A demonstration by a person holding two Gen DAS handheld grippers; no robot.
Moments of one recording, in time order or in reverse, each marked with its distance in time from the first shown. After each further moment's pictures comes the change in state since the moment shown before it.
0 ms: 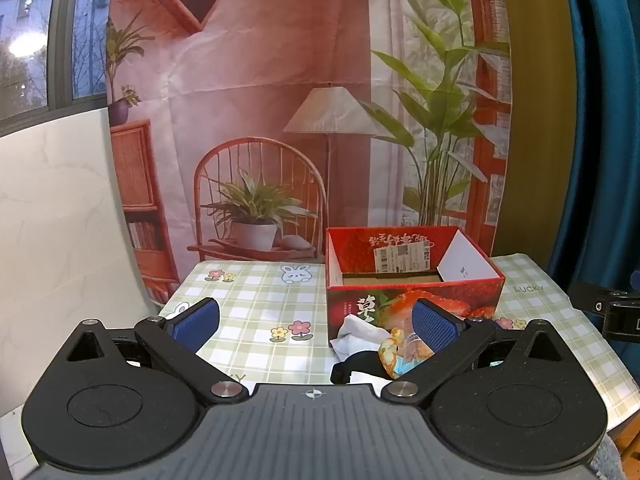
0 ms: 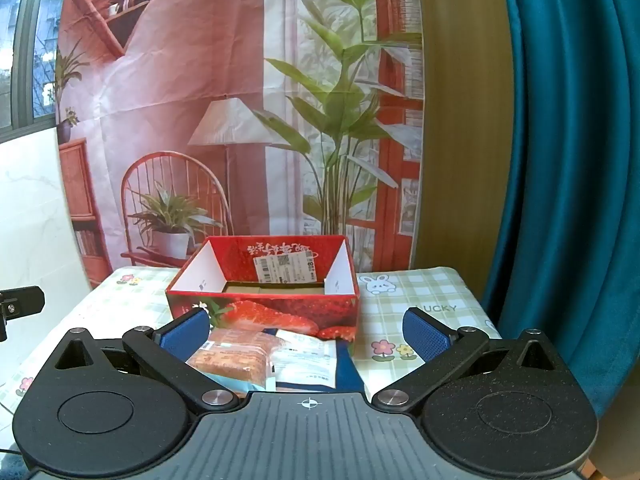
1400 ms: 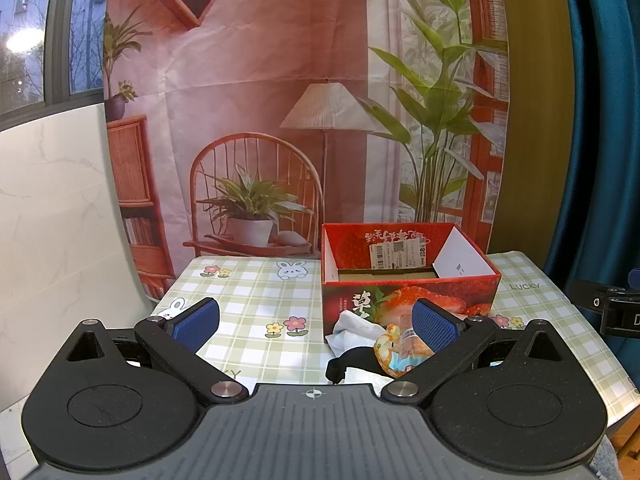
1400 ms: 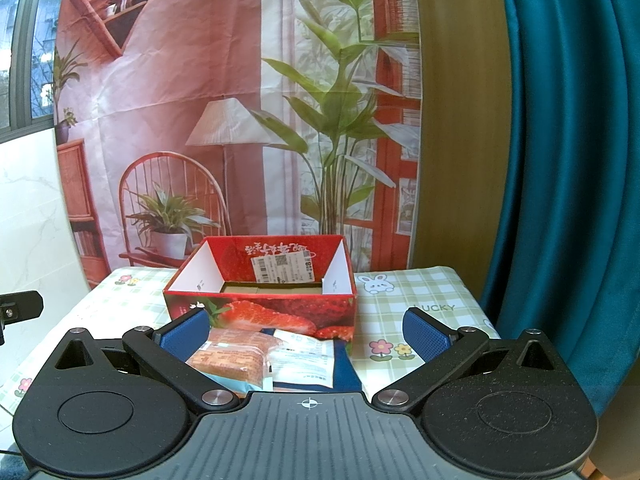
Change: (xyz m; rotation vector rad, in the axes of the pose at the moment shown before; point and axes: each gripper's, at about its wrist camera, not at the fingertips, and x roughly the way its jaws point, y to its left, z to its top) left arm 0.001 -0.002 -0.001 0.005 0.004 -0.001; right arm 0.001 -0.001 -0.002 0.001 -0.001 -0.001
